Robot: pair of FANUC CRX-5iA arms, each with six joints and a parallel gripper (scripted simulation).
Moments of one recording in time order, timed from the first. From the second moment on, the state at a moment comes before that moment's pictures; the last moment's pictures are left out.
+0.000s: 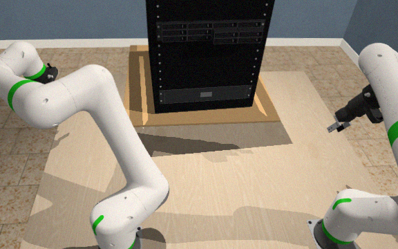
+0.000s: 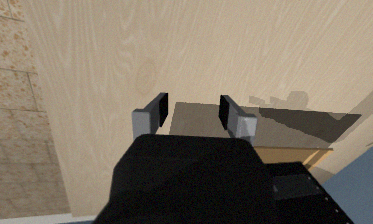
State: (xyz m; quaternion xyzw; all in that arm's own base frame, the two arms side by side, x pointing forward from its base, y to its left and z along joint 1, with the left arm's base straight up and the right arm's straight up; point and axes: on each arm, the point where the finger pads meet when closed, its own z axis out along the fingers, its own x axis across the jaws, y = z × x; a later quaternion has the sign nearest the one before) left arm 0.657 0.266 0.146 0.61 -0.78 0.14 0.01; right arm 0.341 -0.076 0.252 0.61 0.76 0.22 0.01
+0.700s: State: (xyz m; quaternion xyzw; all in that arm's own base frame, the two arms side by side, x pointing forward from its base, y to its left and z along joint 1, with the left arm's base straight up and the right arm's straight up) left arm 0.651 0.236 0.159 0.59 -0.79 0.14 -0.02; right arm 0.268 -0.288 0.269 0.86 0.49 0.13 0.02
